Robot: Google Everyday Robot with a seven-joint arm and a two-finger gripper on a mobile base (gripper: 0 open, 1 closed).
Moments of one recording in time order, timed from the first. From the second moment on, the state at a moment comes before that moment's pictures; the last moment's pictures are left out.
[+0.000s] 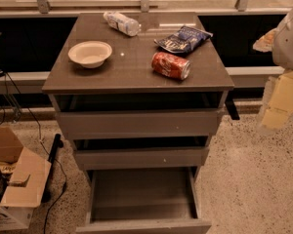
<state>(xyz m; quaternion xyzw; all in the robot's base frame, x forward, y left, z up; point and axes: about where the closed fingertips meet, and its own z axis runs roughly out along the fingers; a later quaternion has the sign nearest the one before) 0.438 -0.217 0.976 -0.60 0.78 -0.03 0.16</state>
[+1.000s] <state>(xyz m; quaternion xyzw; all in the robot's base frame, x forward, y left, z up) 0.433 -0.212 0.963 -0.61 0.77 -0.03 0.17</state>
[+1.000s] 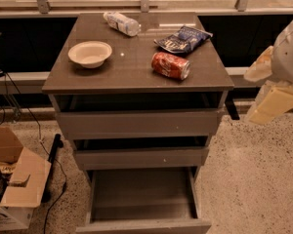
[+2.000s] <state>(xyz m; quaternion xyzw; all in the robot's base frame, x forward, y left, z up) 0.410 -0.177 0.775 -0.60 0.77 0.11 0.19</state>
